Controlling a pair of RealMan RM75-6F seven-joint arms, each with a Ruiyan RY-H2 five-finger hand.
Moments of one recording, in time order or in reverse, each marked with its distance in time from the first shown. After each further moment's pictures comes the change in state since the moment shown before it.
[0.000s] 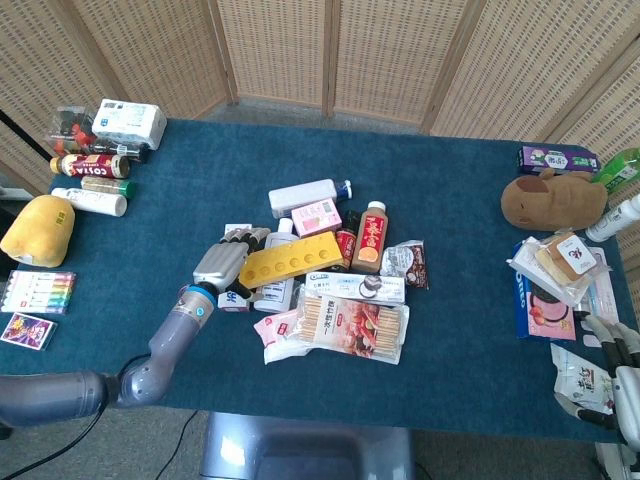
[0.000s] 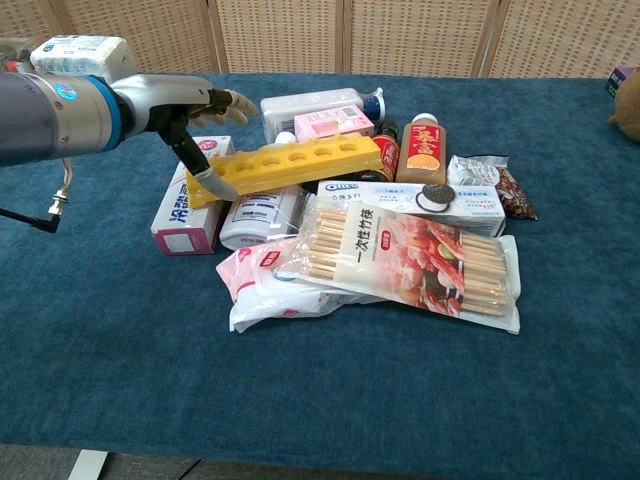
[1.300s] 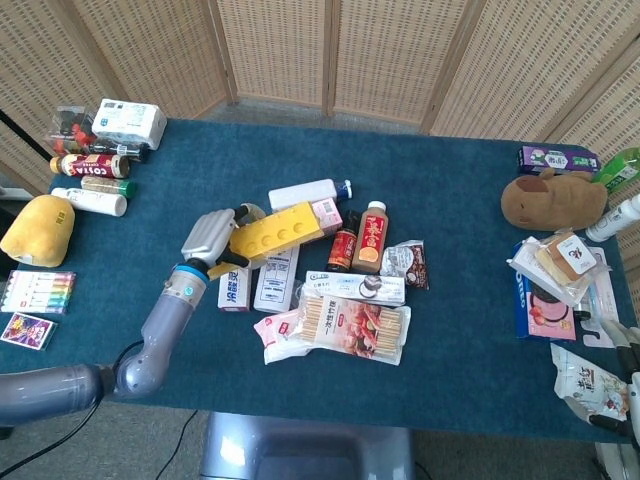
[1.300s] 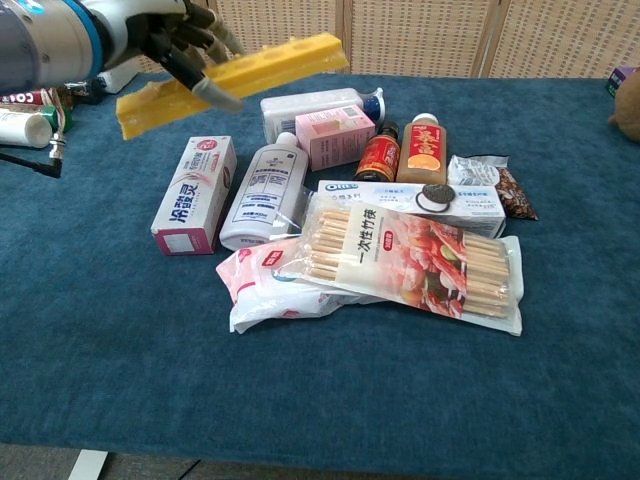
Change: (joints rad) left arm 0.032 0.058 -0.104 -0.049 0.088 0.103 -0.165; right arm -0.034 0.025 0.010 -0.001 -0.020 0.012 0.052
